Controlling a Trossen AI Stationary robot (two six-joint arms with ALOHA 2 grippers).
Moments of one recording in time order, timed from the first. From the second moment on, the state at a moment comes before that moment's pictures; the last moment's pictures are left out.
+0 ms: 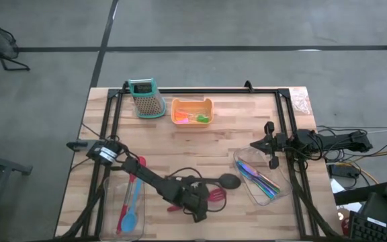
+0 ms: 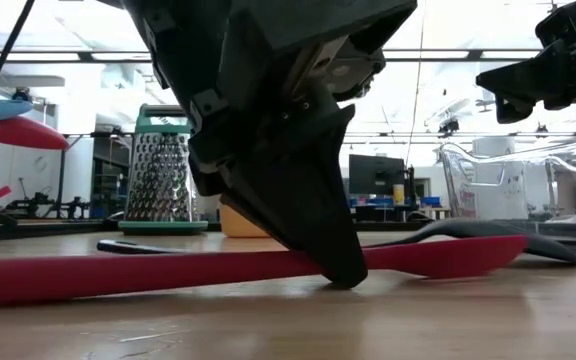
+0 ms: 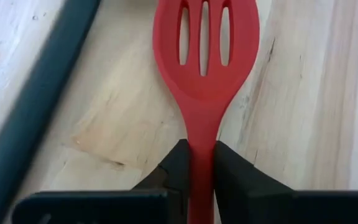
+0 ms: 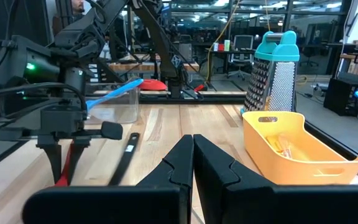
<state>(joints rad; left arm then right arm) -0.48 2.15 1.53 -0.38 -0.27 -0.76 0.10 0.06 0.02 0.06 0.11 0.02</state>
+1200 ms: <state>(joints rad) -0.80 1.62 1.53 -1.10 -0.52 -1.58 0.10 0.06 0.02 0.06 0.11 0.02</state>
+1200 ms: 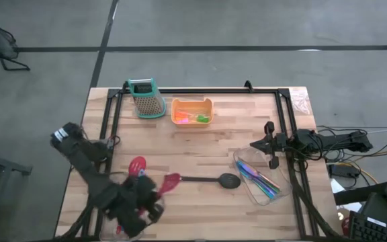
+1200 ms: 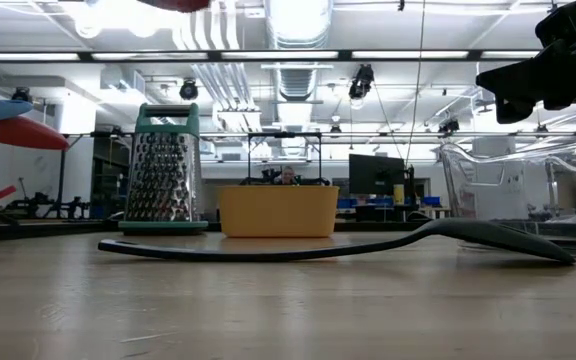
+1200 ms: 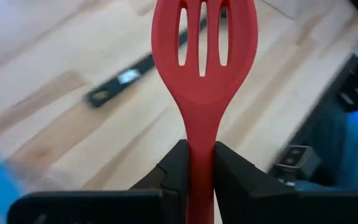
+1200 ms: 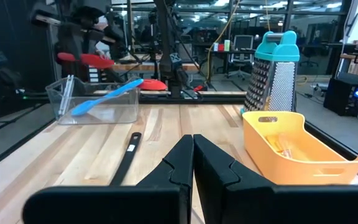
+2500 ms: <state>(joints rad) -1.02 1.72 1.37 -1.42 -0.31 -2.24 0.10 0.06 0.02 0.06 0.11 0.02</state>
